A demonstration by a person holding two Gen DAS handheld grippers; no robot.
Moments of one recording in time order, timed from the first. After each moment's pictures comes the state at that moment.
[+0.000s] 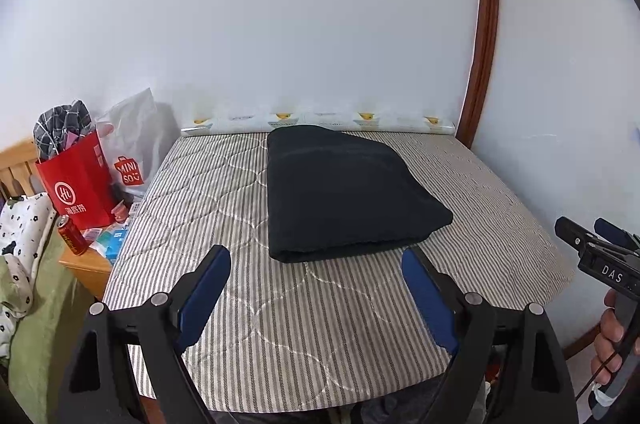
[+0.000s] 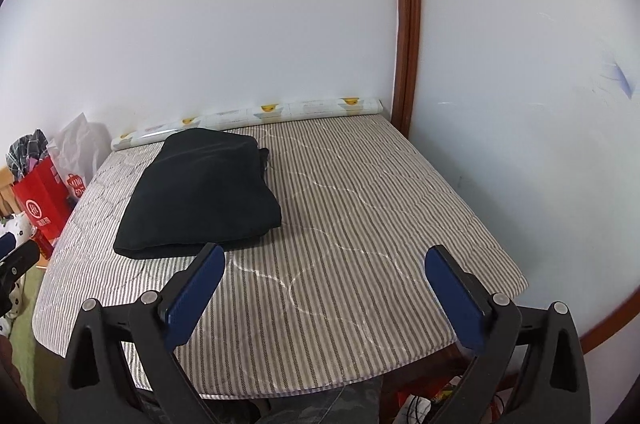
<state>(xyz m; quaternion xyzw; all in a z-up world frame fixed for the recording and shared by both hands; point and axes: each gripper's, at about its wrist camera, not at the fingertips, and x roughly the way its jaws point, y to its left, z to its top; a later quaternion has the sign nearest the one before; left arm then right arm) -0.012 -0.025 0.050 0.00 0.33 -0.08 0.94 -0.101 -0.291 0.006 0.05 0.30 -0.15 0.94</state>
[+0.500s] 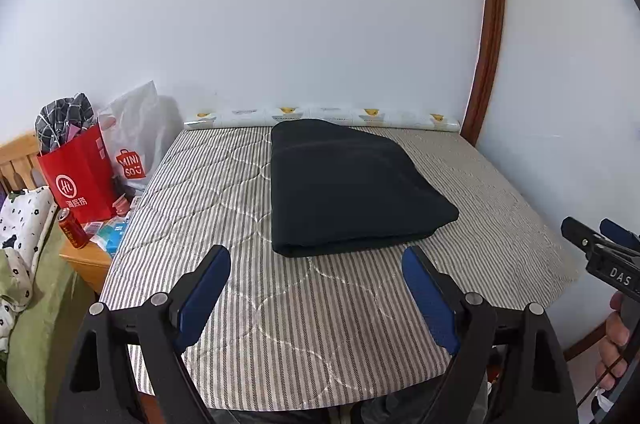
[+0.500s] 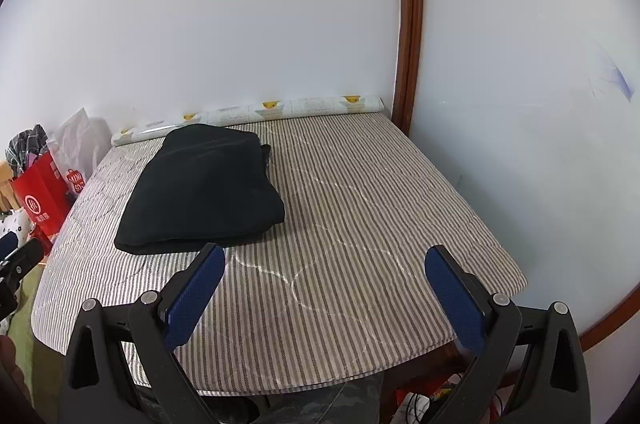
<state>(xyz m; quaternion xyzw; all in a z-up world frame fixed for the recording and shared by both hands) -0.009 -0.022 0.041 -0.01 0.34 -0.07 0.94 -0.100 -0.281 0.005 0.05 0.31 -0.15 0.94</state>
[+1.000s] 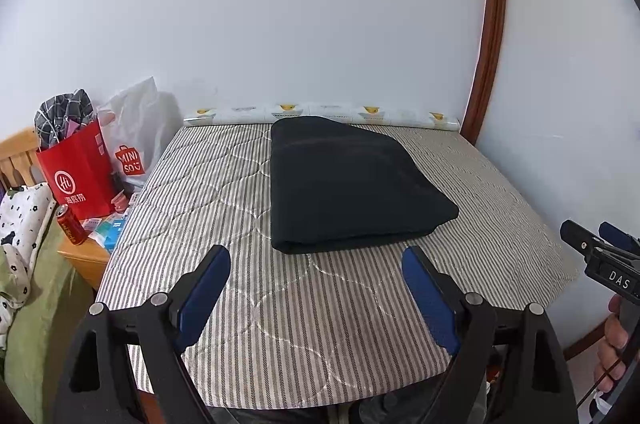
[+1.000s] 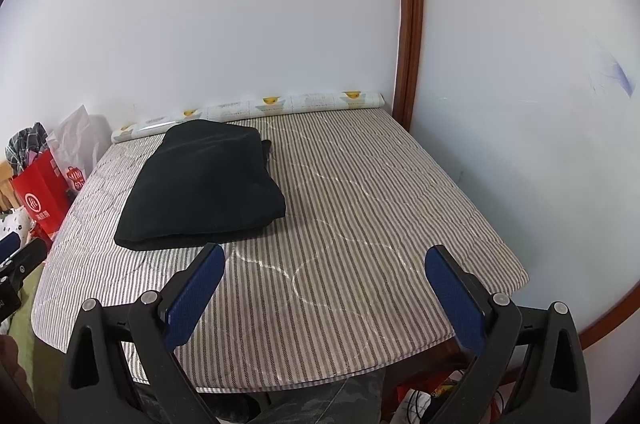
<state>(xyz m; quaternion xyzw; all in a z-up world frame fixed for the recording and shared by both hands) -0.009 -0.018 0.040 -0.01 0.34 -0.08 0.94 -0.100 -0.281 0.001 0.05 0.31 -0.15 0.94</state>
